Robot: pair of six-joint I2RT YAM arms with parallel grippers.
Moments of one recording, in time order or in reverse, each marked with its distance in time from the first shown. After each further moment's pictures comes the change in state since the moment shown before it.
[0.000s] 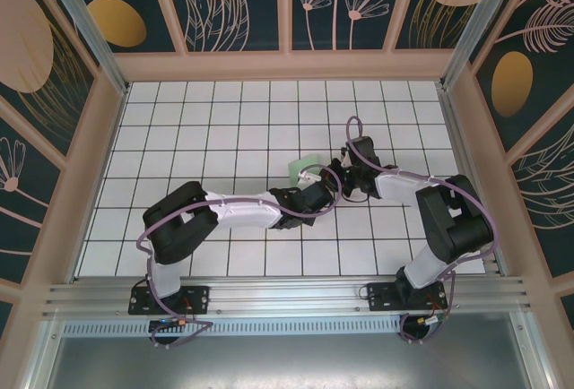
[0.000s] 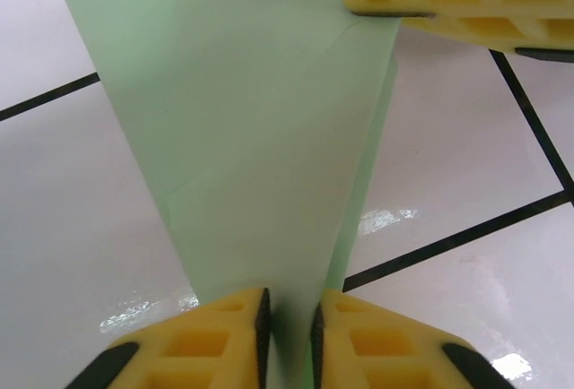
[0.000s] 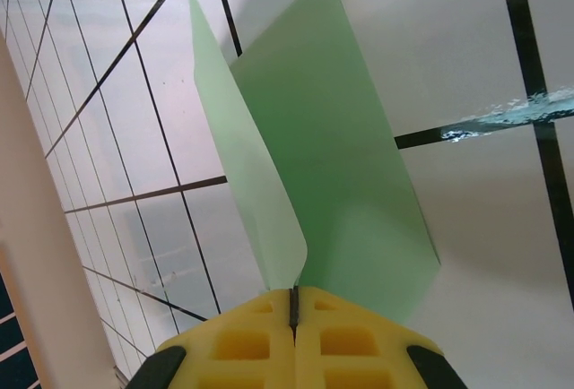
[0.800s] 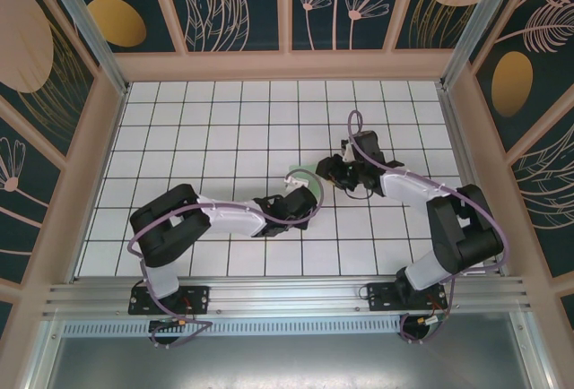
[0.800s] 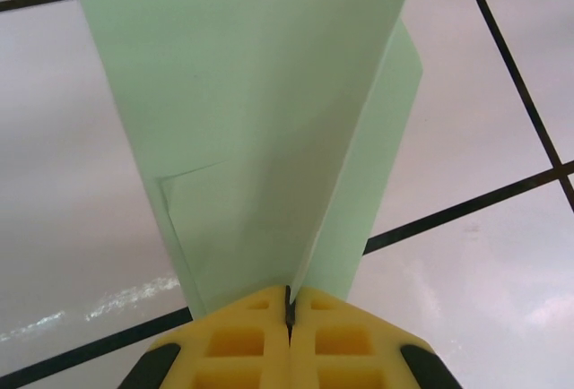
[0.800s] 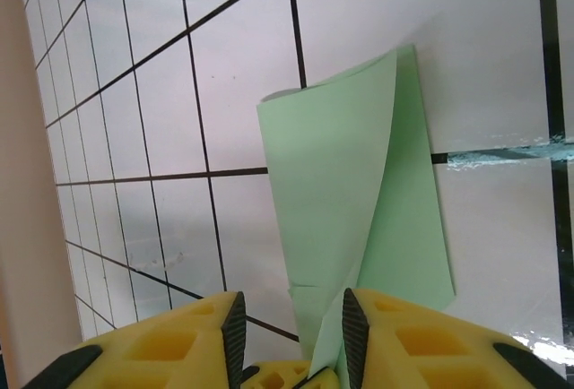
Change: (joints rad) left arm 0.033 -0.080 -0.244 0.310 0.120 -0.084; right arm -0.010 -0.082 0.040 -0.104 0.007 -0.164
